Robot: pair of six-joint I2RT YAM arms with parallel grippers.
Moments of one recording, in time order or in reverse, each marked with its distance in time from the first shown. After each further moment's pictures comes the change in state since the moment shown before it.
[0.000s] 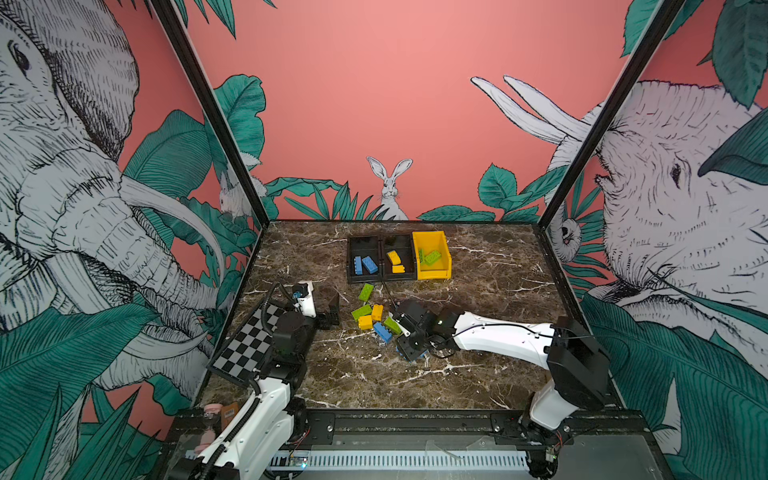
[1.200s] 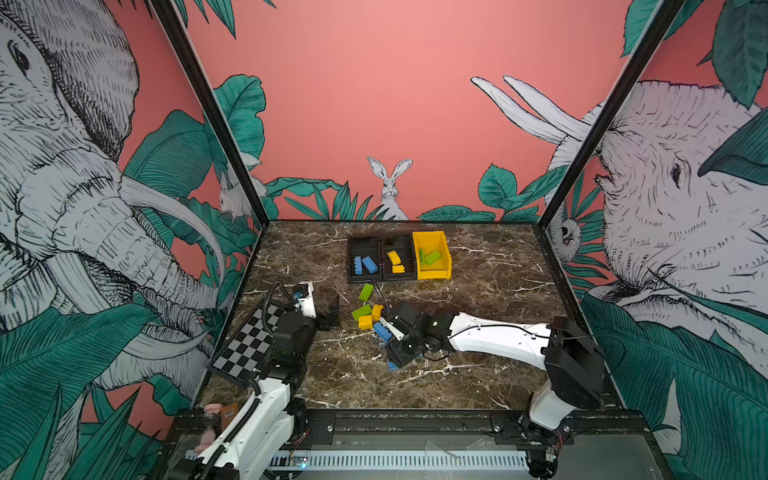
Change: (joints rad) left arm 0.000 -0.003 0.000 -0.019 0.001 0.000; right arm 0.033 0.020 0.080 -0.048 -0.083 0.059
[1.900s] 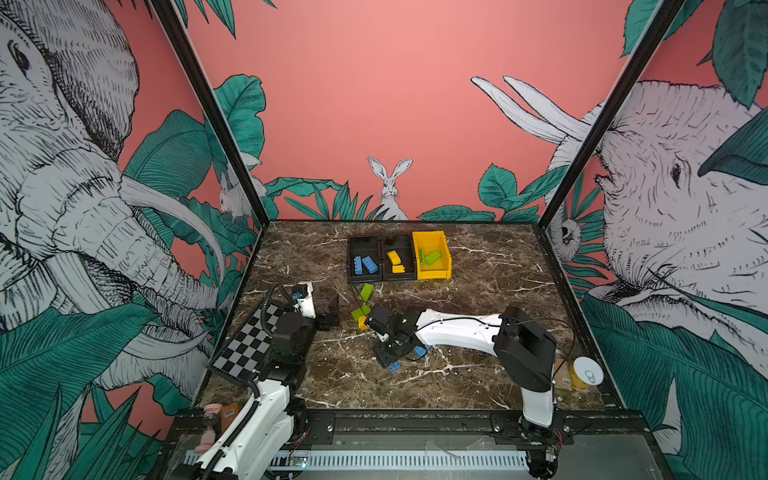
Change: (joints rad) left arm 0.000 -0.024 0.000 -0.013 -0.001 0.000; right arm 0.034 0.271 0.197 -0.072 0.004 0.093
